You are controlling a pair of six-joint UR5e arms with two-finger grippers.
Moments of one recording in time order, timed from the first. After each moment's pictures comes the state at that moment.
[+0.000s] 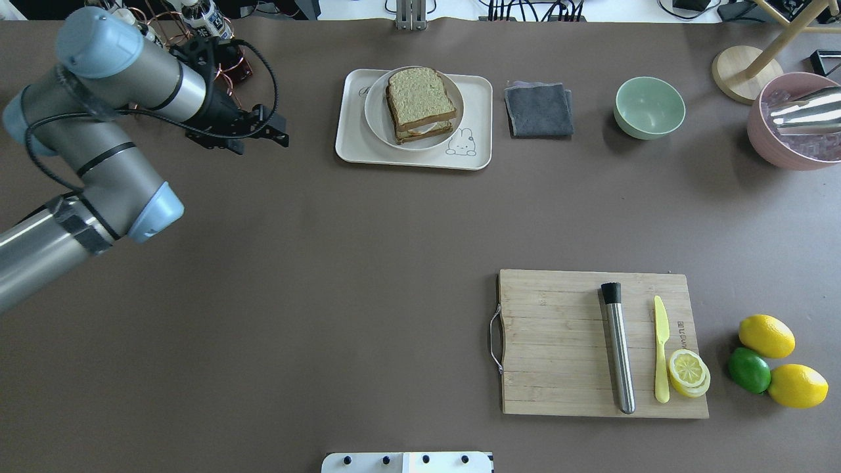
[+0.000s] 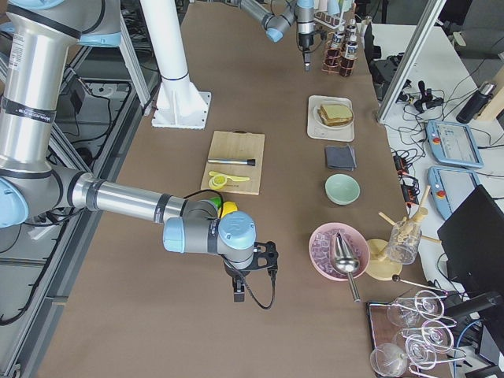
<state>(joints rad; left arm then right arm) -0.89 -2.11 -1.40 -2.23 -2.21 -1.11 1.56 -1.86 1.67 -1.38 2.29 -0.10</state>
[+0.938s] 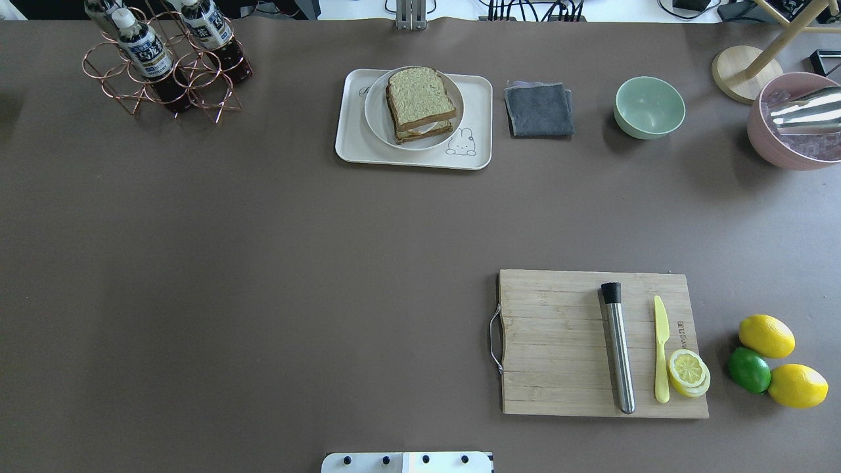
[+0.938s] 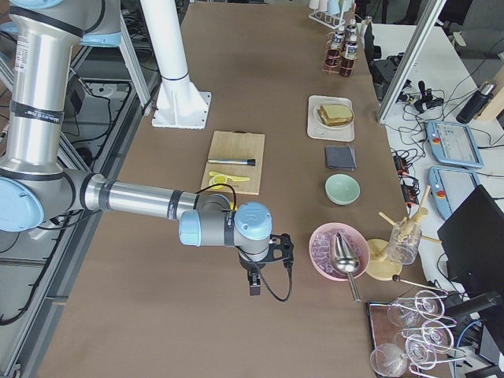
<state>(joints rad) -1.47 -1.64 -1.77 -1.57 -2.36 0.10 1.56 -1.78 1.67 -1.42 2.28 -0.09</state>
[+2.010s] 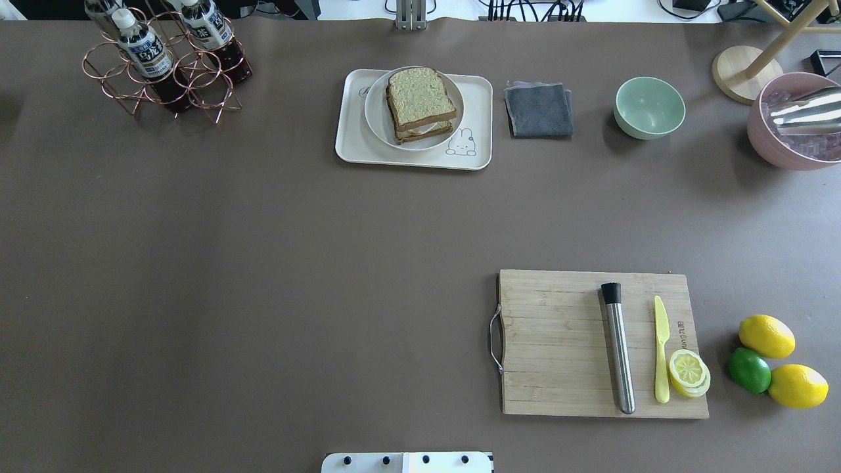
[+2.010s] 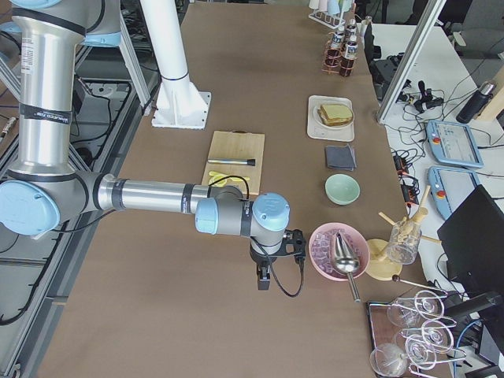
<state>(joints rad) -1.61 -1.51 -1.69 -1.43 -2.28 0.27 1.56 -1.71 1.67 -1.56 2.26 -0.09</state>
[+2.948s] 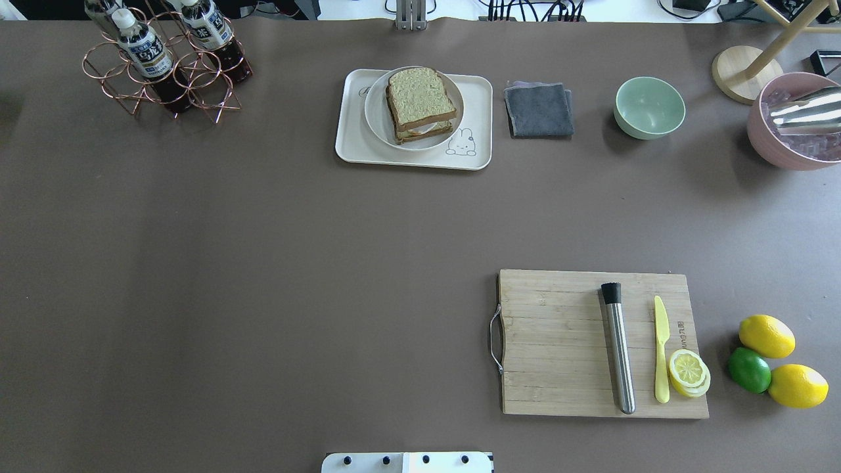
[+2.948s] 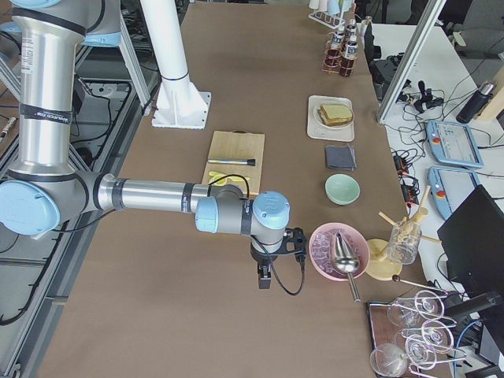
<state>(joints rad) -1.61 -1.49 -1.66 -1.43 -2.33 0.27 1.56 -1.71 1.68 -1.56 2.26 -0.09</state>
